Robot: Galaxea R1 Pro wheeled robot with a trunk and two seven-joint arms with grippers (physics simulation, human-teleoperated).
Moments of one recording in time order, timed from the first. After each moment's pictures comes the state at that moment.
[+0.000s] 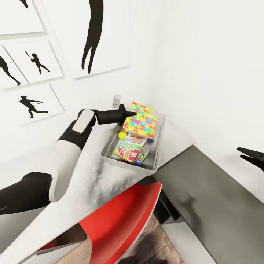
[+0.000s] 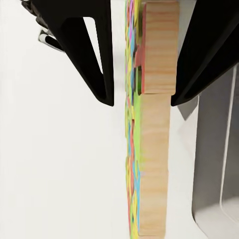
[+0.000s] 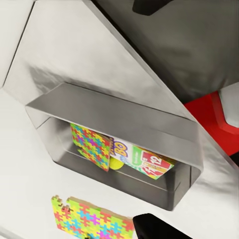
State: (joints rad) left arm -1.38 -0.09 -0.09 -0.65 1.09 1.01 -0.23; right arm -0.33 -0.67 -0.54 -1.61 -1.19 1.04 0.44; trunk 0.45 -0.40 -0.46
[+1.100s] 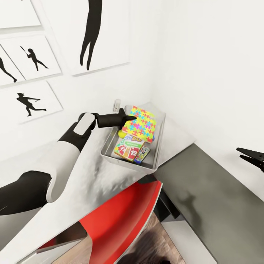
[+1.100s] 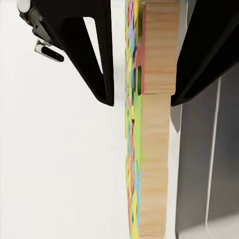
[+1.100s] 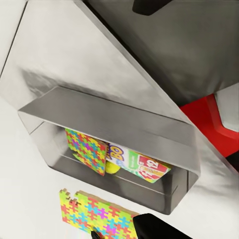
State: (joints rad) left arm -1.38 -0.07 -0.16 -0.59 1.09 1.00 -0.32; right arm -0.33 -0.67 -0.54 -1.61 -1.19 1.04 0.44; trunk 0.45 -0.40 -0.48
